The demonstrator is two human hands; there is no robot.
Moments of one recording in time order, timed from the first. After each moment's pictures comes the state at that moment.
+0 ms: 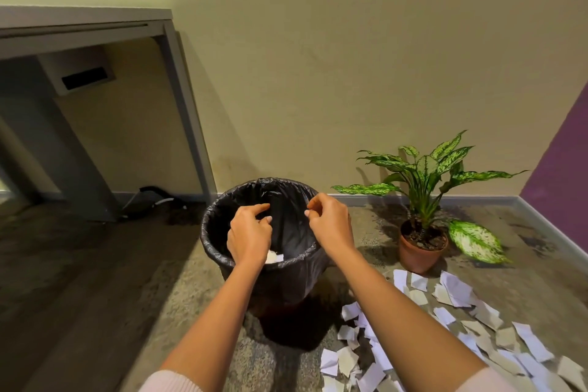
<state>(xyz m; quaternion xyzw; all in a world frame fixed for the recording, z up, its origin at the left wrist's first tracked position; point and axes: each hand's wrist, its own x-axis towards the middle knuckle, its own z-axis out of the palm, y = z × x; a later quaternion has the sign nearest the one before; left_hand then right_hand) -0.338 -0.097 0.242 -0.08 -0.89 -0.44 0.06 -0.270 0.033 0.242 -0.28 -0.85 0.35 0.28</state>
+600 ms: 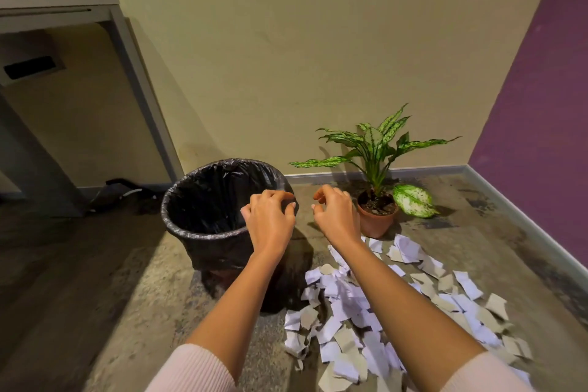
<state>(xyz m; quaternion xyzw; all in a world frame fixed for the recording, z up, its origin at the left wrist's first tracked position) -0.230 -0.032 0.225 -0.28 -0.89 -0.33 0.15 -0.158 0.079 0.220 -0.31 -0.88 0.24 0.28</state>
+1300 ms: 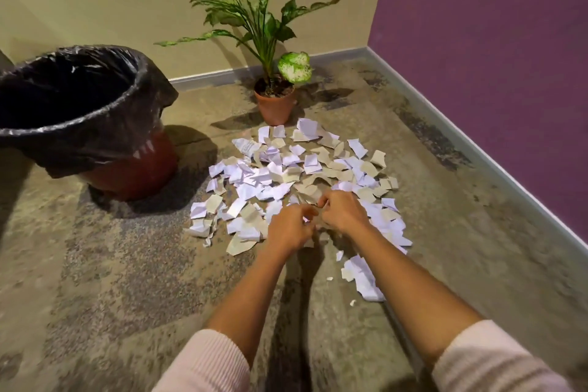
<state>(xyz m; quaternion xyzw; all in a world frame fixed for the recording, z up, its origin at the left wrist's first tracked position) 0.022 0.003 0.035 -0.48 -0.81 -0.22 -0.26 0.119 0.100 0.056 -0.48 -0.83 0.28 -0.02</state>
